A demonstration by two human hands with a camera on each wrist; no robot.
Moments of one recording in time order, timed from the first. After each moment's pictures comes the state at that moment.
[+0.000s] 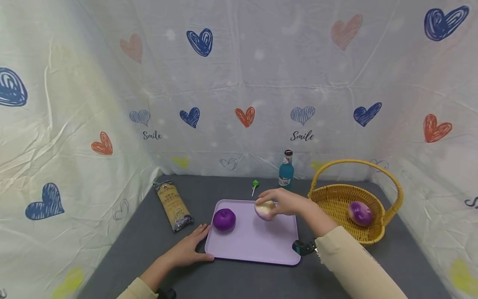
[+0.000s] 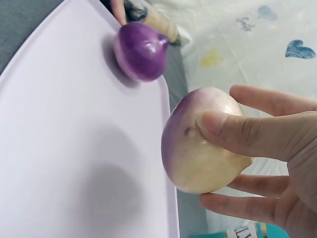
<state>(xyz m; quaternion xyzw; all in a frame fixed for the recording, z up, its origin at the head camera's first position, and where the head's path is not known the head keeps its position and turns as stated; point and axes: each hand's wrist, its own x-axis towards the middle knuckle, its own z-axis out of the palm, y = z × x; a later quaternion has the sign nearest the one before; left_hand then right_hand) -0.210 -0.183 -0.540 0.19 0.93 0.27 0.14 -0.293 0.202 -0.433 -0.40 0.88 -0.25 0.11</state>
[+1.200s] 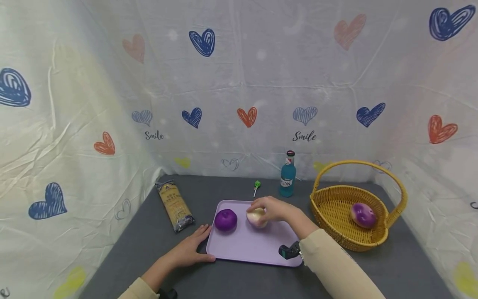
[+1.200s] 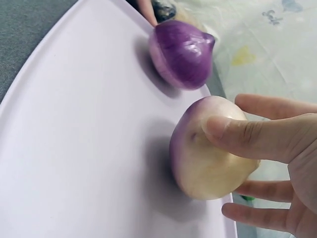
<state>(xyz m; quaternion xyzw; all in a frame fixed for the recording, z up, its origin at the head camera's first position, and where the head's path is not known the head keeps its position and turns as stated) -0.210 -0.184 -0.542 0.19 0.94 0.26 0.13 -0.308 0.164 -0.474 -0.38 0.87 -0.27 0.14</state>
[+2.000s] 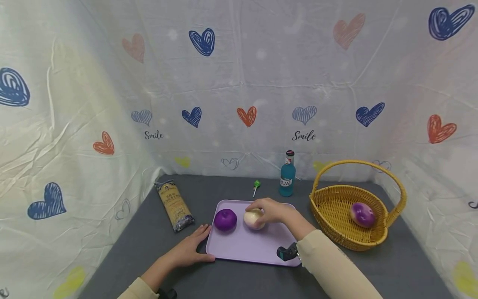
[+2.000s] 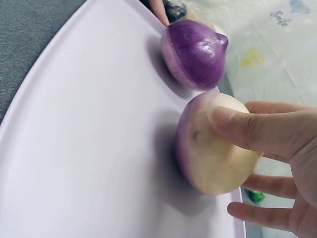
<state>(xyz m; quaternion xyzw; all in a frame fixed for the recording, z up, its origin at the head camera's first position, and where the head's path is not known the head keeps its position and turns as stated) -0.211 -0.184 -0.543 0.19 0.94 0.26 0.13 -0.306 0.158 -0.482 -0.38 0.88 -0.26 0.13</state>
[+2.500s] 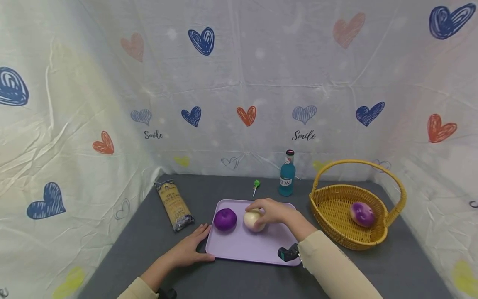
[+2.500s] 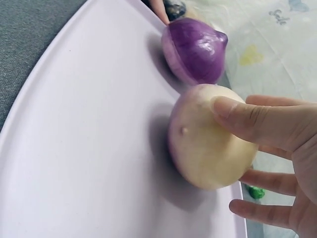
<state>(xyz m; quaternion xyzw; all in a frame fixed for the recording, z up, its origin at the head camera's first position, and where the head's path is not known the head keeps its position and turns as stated) -0.209 -0.184 -0.540 0.19 0.94 0.26 0.14 -0.305 0.161 -0.485 -0.38 0.87 -0.28 0.13</state>
